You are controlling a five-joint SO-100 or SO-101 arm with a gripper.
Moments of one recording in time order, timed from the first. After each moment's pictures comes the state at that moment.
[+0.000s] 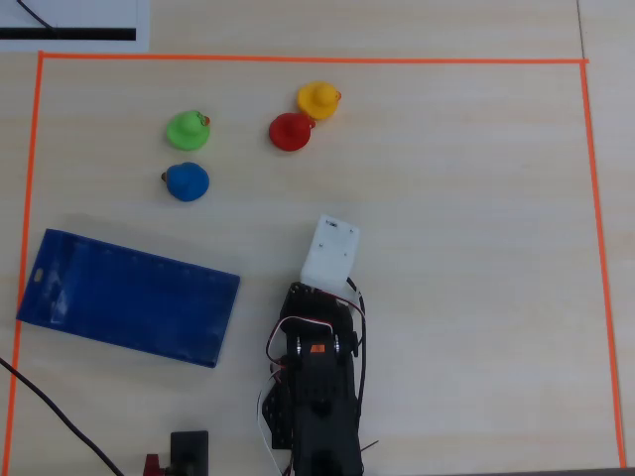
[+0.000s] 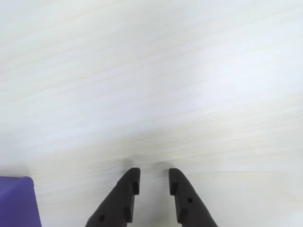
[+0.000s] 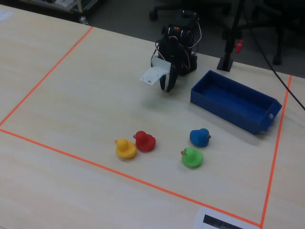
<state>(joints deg) 2.0 189.8 178.2 73.1 -66.2</state>
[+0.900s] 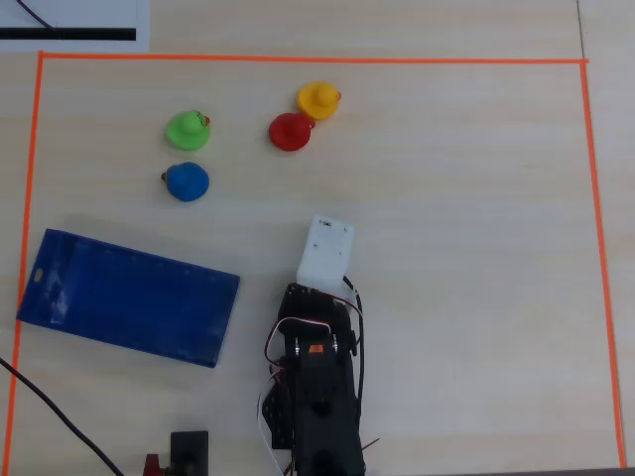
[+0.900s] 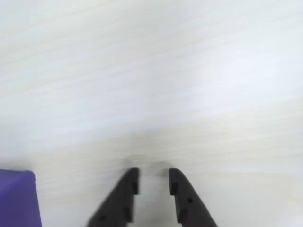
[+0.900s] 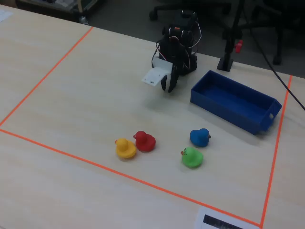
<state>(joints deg) 0.3 189.8 178.2 73.0 -67.1</state>
